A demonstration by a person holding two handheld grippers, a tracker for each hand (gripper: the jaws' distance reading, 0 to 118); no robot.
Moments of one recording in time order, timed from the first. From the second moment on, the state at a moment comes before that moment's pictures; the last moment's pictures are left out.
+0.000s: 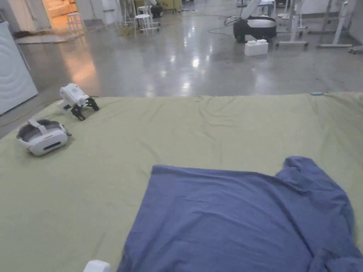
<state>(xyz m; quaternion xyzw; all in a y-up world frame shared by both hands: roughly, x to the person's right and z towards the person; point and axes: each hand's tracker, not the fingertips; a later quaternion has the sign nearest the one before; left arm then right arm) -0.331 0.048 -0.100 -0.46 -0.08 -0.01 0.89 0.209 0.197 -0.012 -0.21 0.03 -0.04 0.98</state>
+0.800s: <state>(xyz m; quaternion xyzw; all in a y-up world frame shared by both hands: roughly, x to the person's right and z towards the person) -0.325 0.095 -0.127 -0.44 -0.09 0.08 0.89 0.261 0.110 -0.106 -0.40 0.02 -0.08 0.91</state>
